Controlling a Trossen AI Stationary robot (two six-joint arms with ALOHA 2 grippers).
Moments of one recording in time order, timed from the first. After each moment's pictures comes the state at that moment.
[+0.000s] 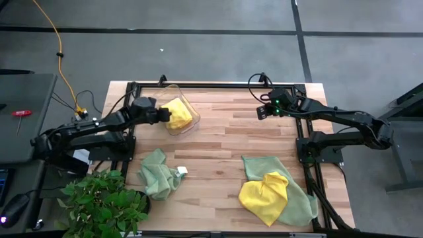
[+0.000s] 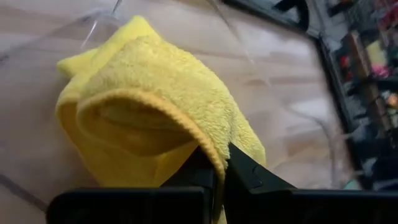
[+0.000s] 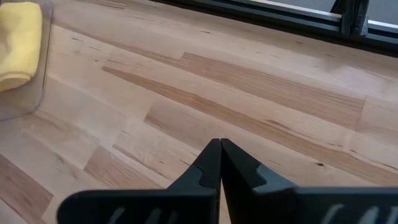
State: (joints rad) left arm 0.74 0.84 0.27 -0.04 0.04 -0.90; right arm -0.52 1.04 0.67 -0.48 0.18 0.58
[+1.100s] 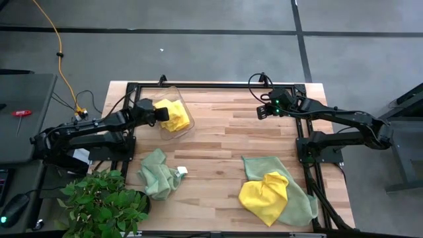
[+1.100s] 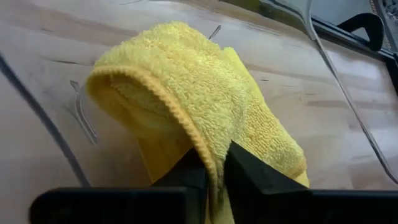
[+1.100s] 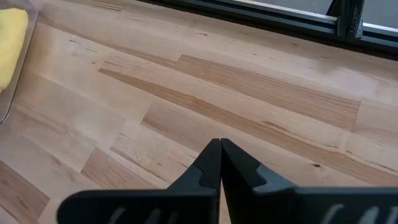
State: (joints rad) left arm 0.69 0.84 0.28 -0.20 -0.20 -0.95; right arm -0.52 1.04 0.67 -0.48 0.20 0.58
